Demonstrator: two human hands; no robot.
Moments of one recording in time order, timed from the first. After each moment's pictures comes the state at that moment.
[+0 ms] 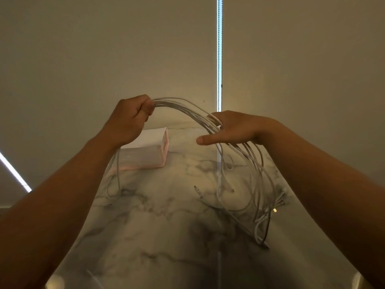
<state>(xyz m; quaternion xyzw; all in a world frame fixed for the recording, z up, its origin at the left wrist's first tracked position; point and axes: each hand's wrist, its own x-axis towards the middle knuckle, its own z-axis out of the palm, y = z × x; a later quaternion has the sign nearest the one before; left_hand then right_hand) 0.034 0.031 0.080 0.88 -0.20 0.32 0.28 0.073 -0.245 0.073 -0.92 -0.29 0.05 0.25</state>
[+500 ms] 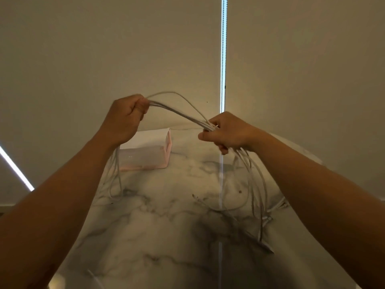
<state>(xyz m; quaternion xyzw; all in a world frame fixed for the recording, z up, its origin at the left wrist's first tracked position) 0.038 0.050 0.079 0.87 -0.17 0.35 0.32 0.065 -0.227 0.063 -0.86 -0.27 0.04 0.43</state>
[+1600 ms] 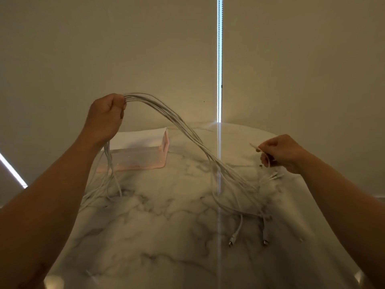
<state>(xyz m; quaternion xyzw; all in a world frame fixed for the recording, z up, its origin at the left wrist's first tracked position) 0.041 0.075 0.077 0.84 -0.06 0.35 0.41 0.099 -0.348 -0.017 -0.84 0.02 0.02 0.54</state>
